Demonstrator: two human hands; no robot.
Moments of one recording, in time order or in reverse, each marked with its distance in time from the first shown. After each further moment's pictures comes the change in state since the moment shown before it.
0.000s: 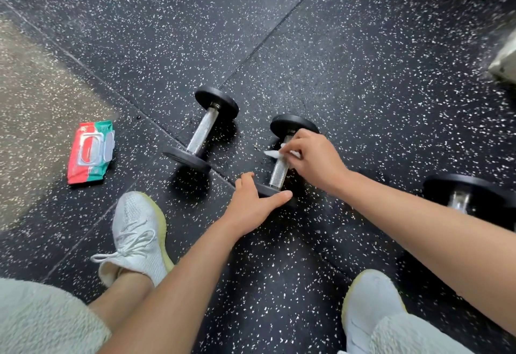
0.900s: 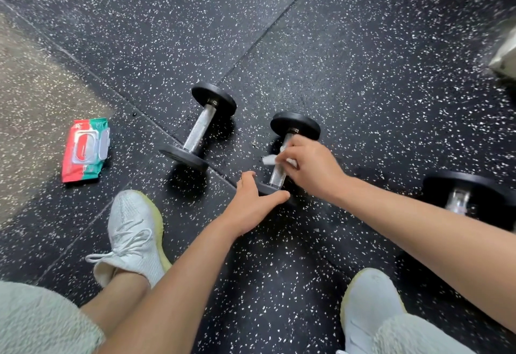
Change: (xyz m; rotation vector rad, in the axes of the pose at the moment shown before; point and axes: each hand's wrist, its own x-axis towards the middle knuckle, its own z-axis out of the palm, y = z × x) left_hand 0.000 0.000 0.000 -0.036 -0.104 -0.048; right_hand -0.015 -0.002 0.005 -0.018 -0.047 -0.060
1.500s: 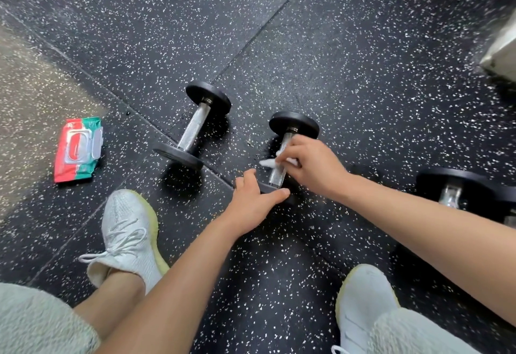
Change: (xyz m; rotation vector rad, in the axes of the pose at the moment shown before) left_hand 0.002 0.006 0.012 0.021 0.024 0.008; right_hand -0.008 0.009 -0.009 0.029 -0.015 -0.025
